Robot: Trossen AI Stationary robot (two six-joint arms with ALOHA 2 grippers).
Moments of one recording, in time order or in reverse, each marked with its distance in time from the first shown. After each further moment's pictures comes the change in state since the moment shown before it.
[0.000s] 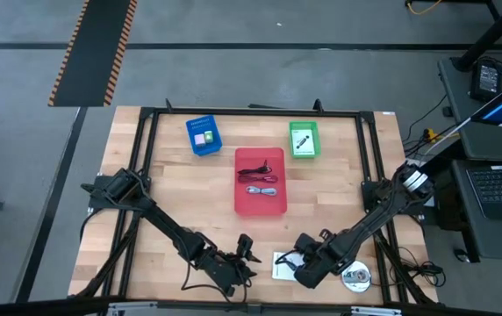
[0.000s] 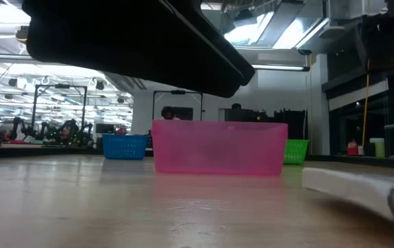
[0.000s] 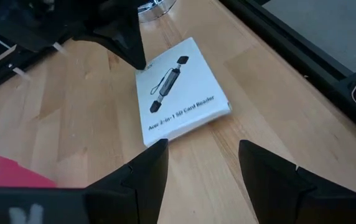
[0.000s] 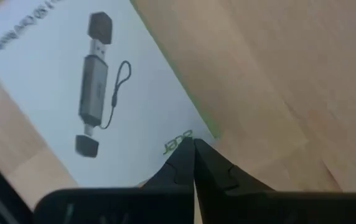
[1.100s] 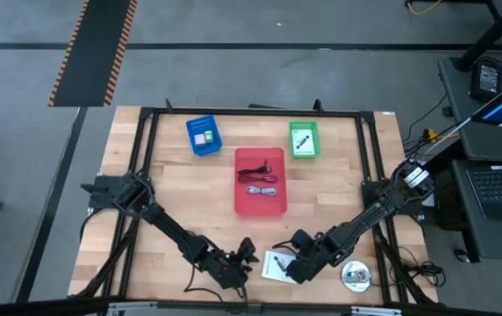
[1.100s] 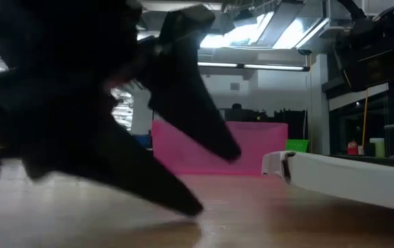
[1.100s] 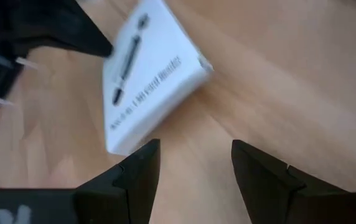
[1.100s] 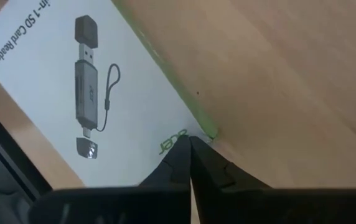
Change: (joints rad) left arm 0.003 0.083 0.000 -0.043 -0.008 0.303; right arm -0.051 0.011 -0.129 0.265 -0.026 0.105
